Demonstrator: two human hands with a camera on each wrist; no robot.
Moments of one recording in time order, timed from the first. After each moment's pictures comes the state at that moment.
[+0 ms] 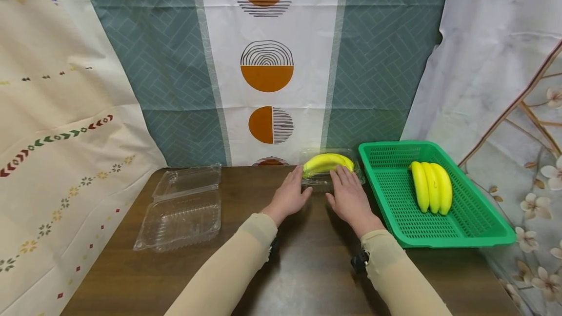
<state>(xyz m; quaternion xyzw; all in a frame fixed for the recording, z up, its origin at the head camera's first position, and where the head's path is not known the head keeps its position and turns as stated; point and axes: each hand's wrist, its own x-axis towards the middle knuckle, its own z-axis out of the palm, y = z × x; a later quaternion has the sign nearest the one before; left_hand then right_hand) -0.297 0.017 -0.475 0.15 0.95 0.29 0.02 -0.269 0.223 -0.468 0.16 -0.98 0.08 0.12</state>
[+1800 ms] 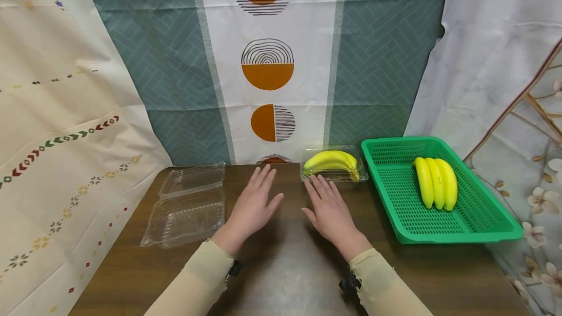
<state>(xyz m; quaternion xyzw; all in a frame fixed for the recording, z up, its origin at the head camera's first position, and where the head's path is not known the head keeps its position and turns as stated) -0.219 -0.073 -0.434 0.17 0.96 0.21 -0.10 -0.223 0.171 -0.477 0.24 -0.95 0.10 0.16</state>
